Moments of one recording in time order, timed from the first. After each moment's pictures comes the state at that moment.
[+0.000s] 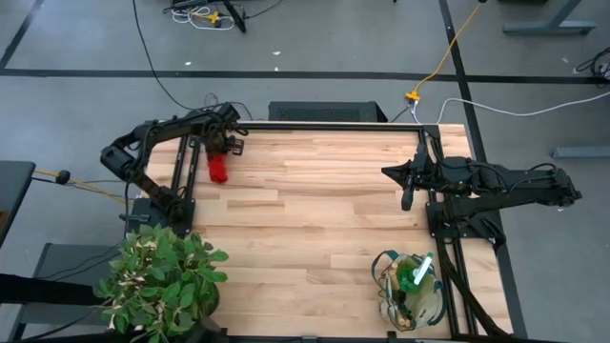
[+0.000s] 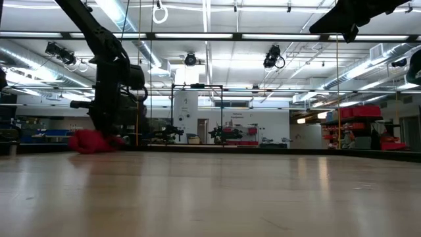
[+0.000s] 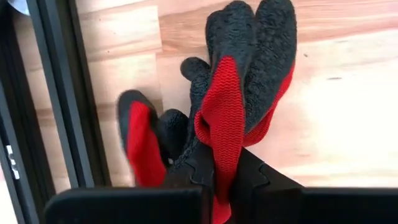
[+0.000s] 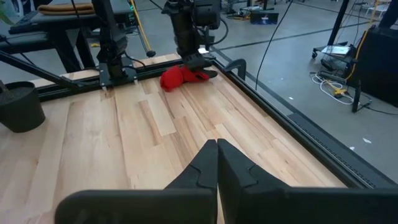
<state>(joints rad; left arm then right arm) 0.94 1.56 0.91 -0.77 -0.22 -0.49 0.04 0.59 0.68 -0.40 0.38 0.16</state>
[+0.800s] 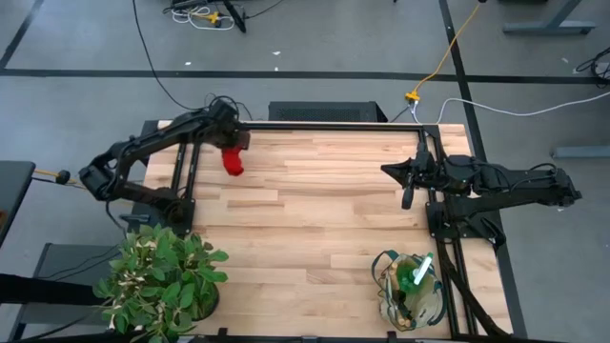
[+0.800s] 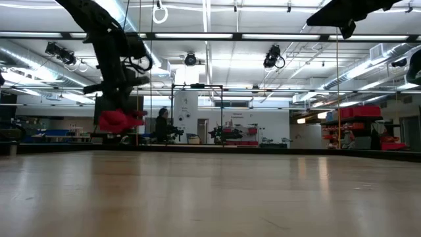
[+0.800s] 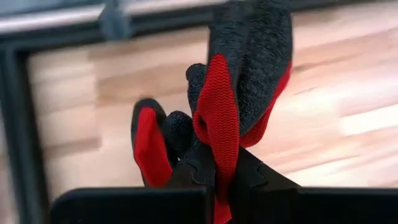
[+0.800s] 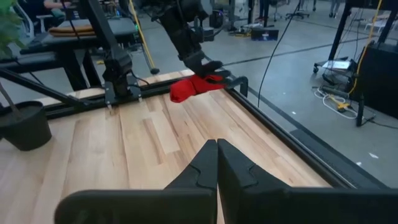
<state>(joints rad) 0.83 1.32 0.91 -0.68 -0.15 -0.52 0.04 0.59 0.68 -0.33 0.38 0.14</state>
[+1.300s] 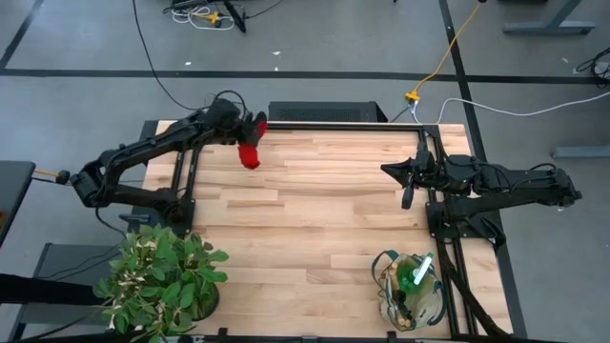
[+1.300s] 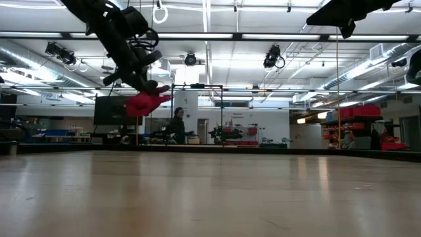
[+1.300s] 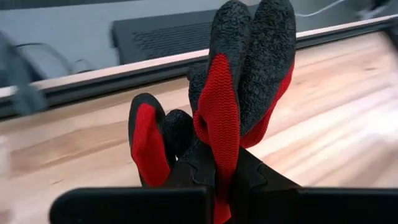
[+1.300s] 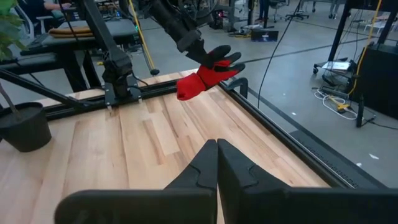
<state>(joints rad) 0.71 1.23 0.91 -0.46 -0.11 -0.52 0.04 0.59 0.68 -0.32 0.38 0.14</state>
